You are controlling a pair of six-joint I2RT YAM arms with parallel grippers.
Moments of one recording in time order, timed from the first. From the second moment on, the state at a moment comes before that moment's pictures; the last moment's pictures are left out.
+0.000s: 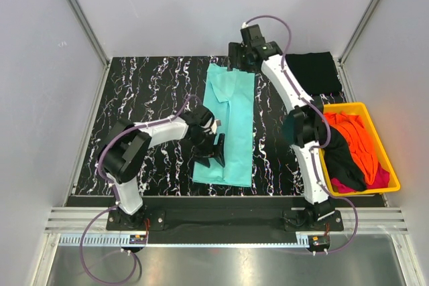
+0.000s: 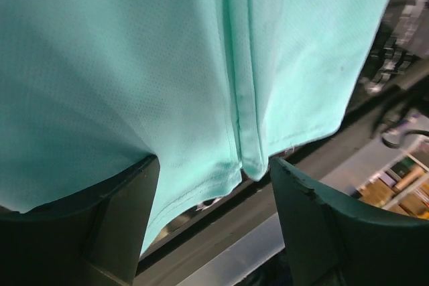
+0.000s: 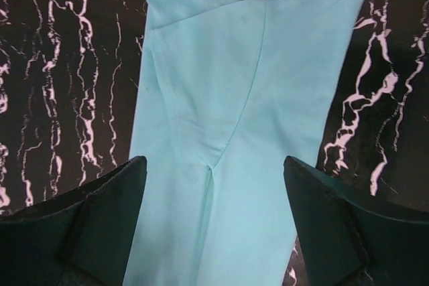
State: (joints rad) left arm -0.64 1.81 1.08 -0.59 0.50 -0.50; right arm 0.41 2.42 2.52 -0.90 0.03 0.37
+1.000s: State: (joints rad) left arm -0.66 1.17 0.53 -0.47 0.39 -0.83; right arm 0.40 1.29 0.72 -0.70 -0.41 0.65
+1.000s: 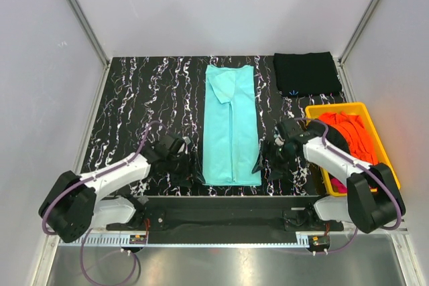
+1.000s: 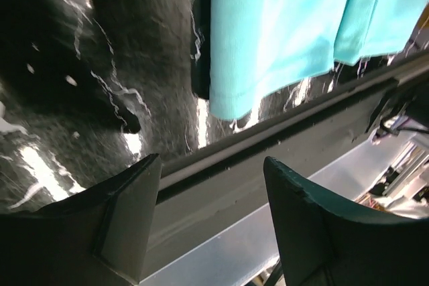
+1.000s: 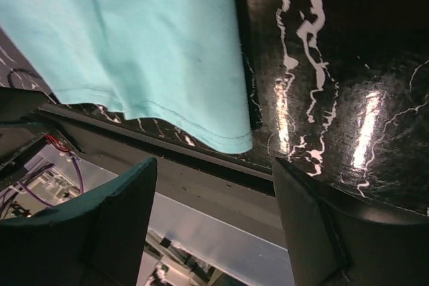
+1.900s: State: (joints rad) left arm -0.64 1.37 0.54 -0.27 0.43 -0.90; right arm 0.40 1.37 0.55 -0.39 -0.47 0.81
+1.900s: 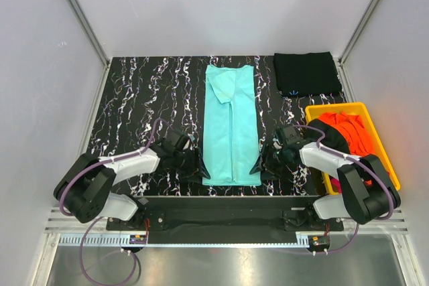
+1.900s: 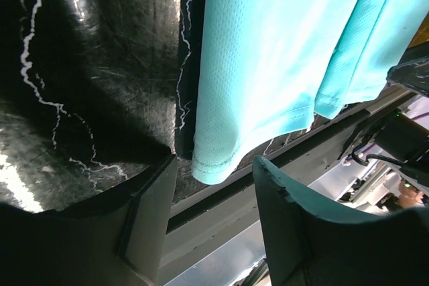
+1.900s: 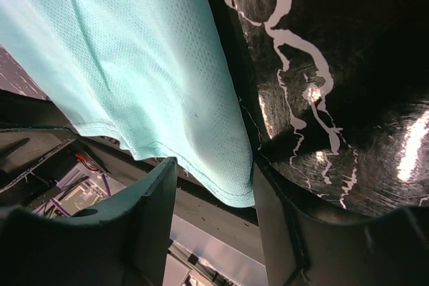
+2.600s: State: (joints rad) left arm -0.63 1.38 0.51 -0.20 0.45 -0.93; right arm 0.40 1.32 0.52 -0.45 -0.46 0.85
